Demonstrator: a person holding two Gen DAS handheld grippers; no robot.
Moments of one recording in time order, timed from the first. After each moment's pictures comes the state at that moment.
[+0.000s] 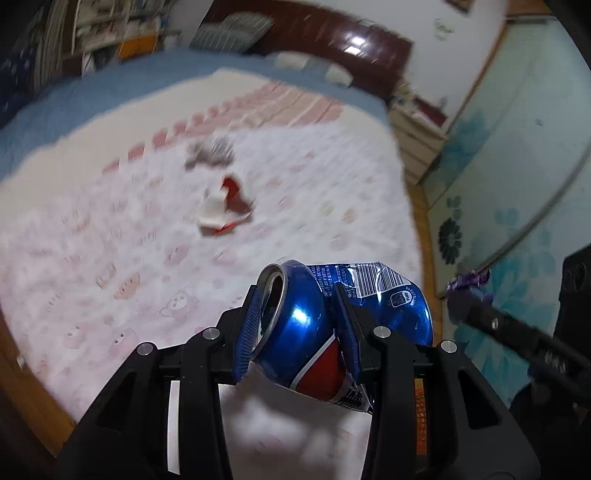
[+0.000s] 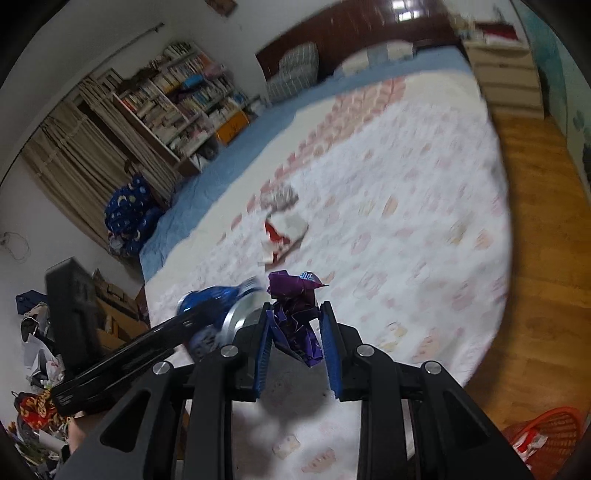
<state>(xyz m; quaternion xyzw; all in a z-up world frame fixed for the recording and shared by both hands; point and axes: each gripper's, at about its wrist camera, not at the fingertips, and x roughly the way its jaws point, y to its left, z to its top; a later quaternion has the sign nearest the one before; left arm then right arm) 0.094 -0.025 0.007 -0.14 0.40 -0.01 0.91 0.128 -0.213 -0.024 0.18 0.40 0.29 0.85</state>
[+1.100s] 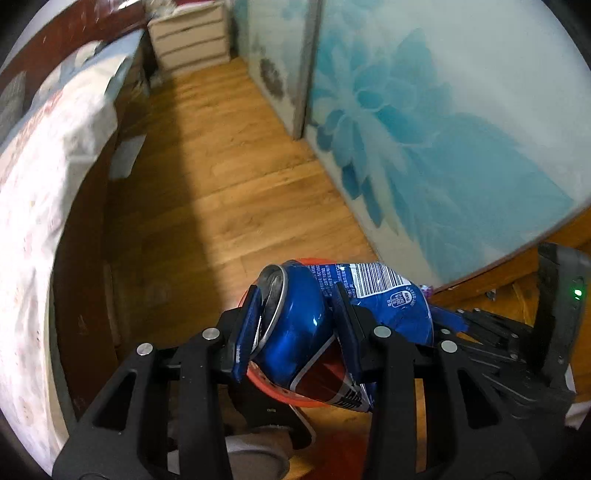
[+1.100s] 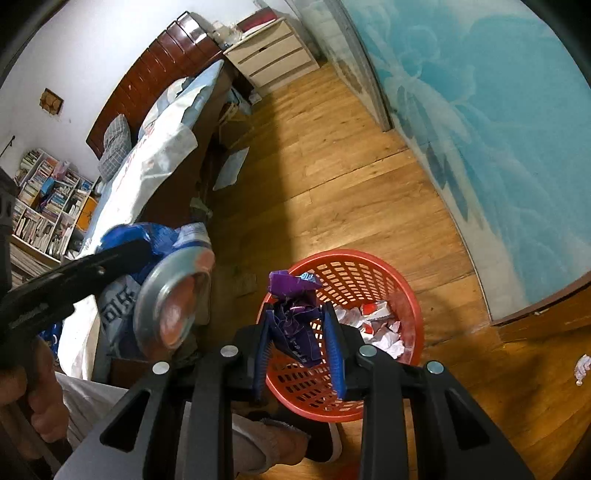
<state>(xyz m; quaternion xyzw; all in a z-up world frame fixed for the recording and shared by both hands) 0.043 -0.471 -0.103 0.14 0.53 -0.26 0.80 -0.092 -0.602 -0.231 0.31 0.45 -0.01 0.84</state>
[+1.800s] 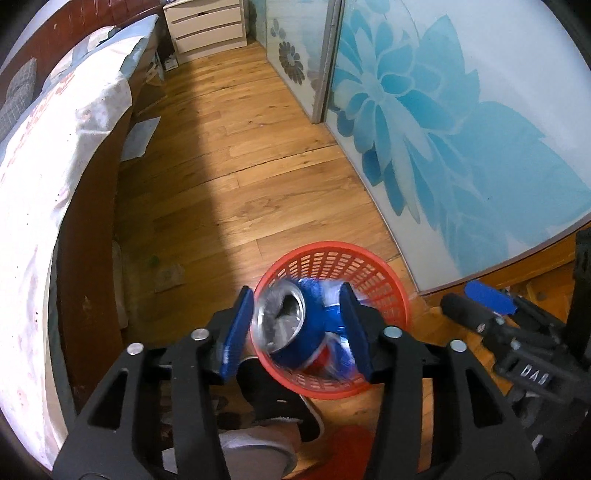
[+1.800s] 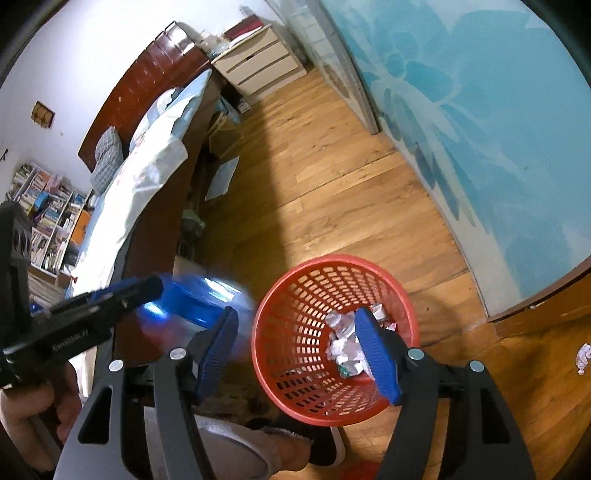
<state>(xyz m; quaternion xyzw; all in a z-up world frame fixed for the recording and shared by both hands) 0.044 -0.466 -0.123 0.15 0.54 -0.23 0.79 -0.097 -0.613 -0.227 0.32 0.44 -0.04 0.84</state>
